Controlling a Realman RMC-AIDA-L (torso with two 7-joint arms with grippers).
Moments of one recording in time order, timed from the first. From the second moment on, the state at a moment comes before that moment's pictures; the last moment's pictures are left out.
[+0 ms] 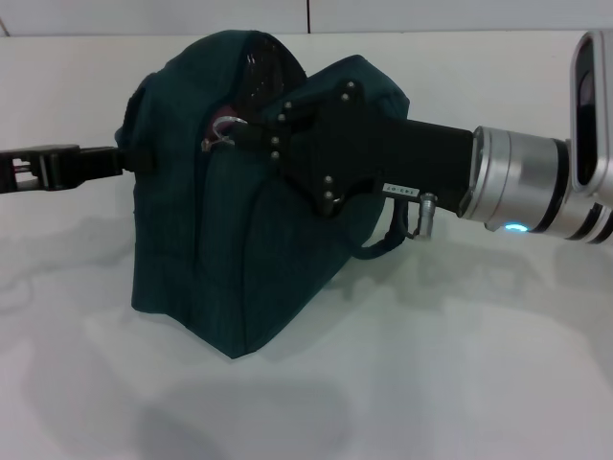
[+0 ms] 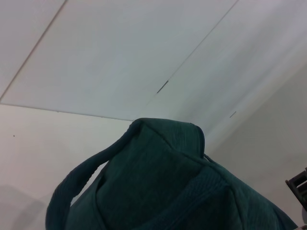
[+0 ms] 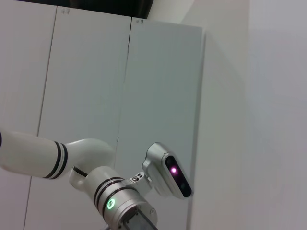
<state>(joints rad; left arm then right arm) -0.43 -1.99 0.58 0.95 1.94 1.84 -2.09 0.56 2.03 -1.87 -0.77 -0.71 -1.20 0.87</state>
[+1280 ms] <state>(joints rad) -0.43 -2.01 0.58 0.94 1.94 1.88 -2.03 0.56 2.02 -1.86 -0.73 -0.58 -1.22 0.88</state>
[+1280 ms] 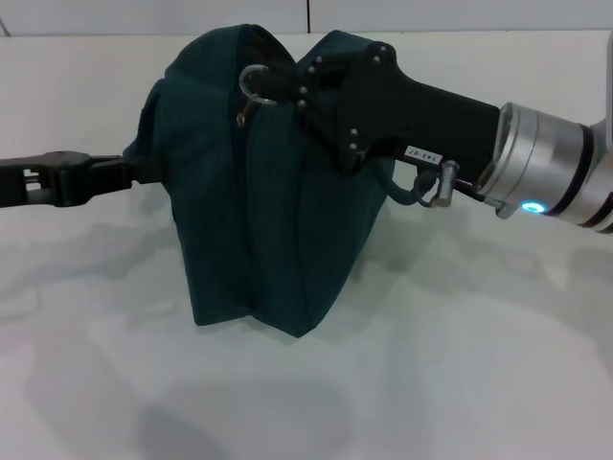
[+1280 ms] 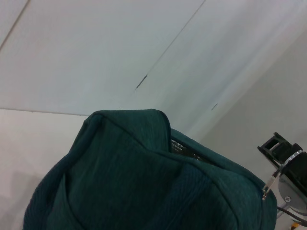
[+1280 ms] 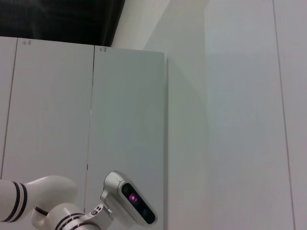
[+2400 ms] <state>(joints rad) -0.45 -2.01 0.64 0.89 1.92 1.91 -1.99 0.61 2.02 -1.84 -0.66 -0.57 -1.22 1.05</state>
